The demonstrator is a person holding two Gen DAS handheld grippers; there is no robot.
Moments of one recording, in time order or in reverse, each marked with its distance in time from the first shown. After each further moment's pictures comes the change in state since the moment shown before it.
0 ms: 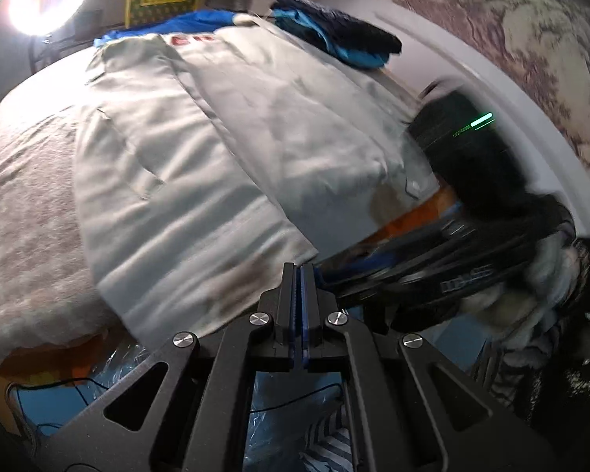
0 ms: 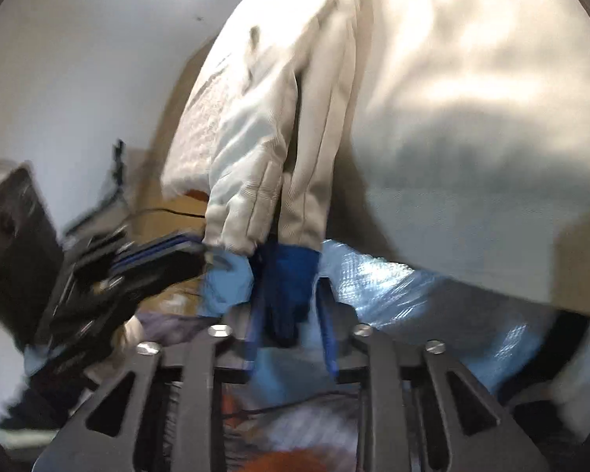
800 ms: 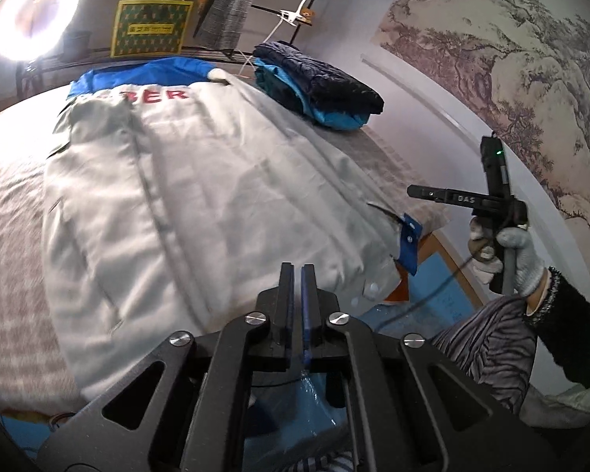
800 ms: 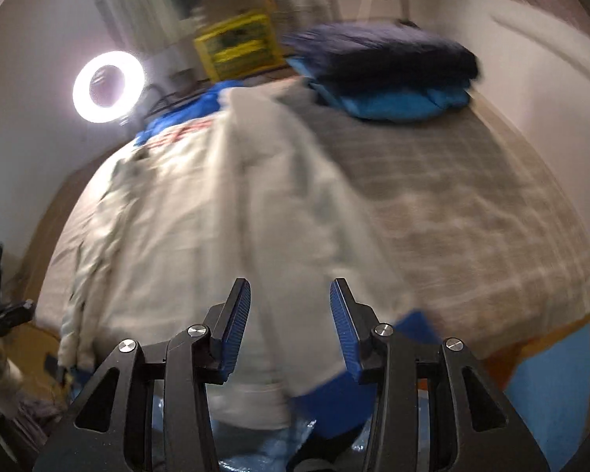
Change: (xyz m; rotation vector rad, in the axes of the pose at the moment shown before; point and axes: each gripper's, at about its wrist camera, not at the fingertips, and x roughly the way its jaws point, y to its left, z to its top) left arm -0.009 -0.021 0.101 -0.054 -0.140 -0.092; right arm -0.213 -0.184 0.020 0.236 -0.456 -0.471
